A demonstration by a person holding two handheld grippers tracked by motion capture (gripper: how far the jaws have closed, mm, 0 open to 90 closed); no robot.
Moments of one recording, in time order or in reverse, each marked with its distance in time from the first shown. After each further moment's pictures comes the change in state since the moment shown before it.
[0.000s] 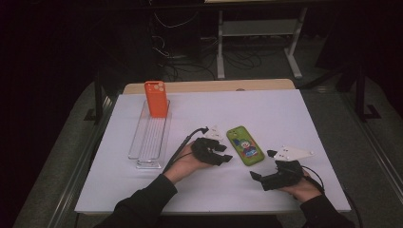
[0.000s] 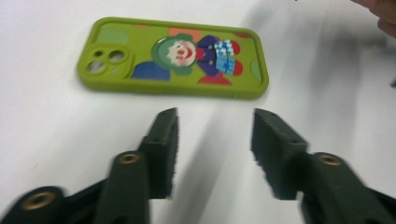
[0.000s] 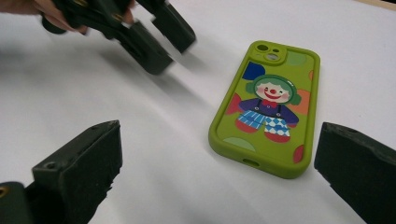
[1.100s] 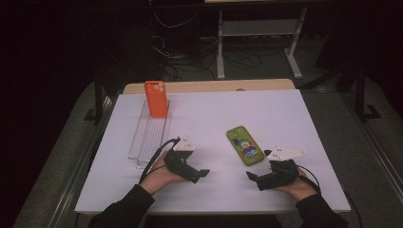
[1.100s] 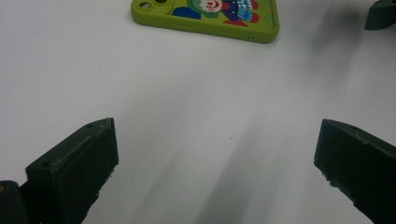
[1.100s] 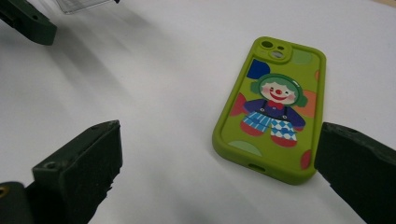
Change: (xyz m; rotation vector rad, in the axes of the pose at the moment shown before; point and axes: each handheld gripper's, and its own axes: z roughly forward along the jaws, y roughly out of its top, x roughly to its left) left arm -0.006 -0.052 -0.056 -0.020 0.090 -0.070; right arm 0.009 0.007 0.009 0.046 -0.030 -0.022
